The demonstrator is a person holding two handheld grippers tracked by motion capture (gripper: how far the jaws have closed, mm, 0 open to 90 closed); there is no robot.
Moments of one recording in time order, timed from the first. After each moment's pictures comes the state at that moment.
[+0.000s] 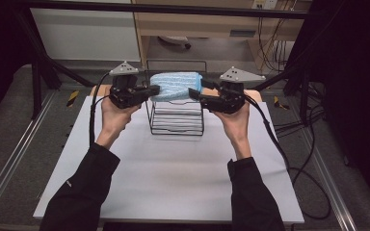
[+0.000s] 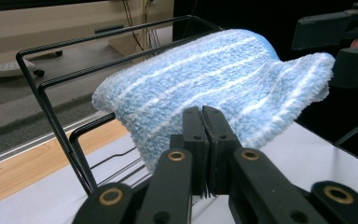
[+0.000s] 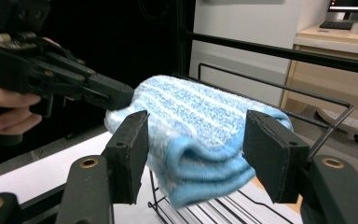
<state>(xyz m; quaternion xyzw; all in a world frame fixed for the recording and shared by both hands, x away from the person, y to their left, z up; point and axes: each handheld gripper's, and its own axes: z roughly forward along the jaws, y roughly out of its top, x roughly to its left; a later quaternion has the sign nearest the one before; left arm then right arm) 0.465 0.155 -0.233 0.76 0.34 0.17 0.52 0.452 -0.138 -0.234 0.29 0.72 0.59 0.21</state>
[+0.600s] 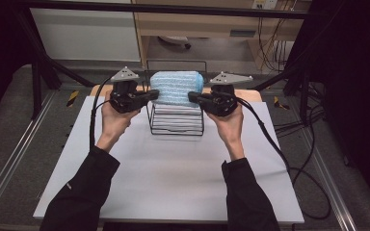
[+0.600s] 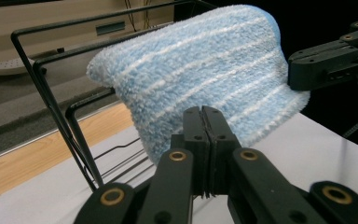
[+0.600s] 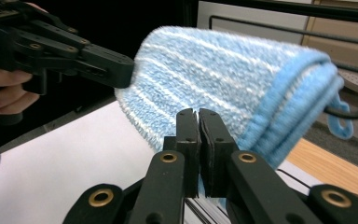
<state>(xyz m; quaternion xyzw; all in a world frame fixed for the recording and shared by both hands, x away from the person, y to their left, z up) 0.462 0.158 -0.248 0.77 0.34 0.18 0.51 0.458 -0.125 -0.250 0.31 0.76 0.54 0.17</state>
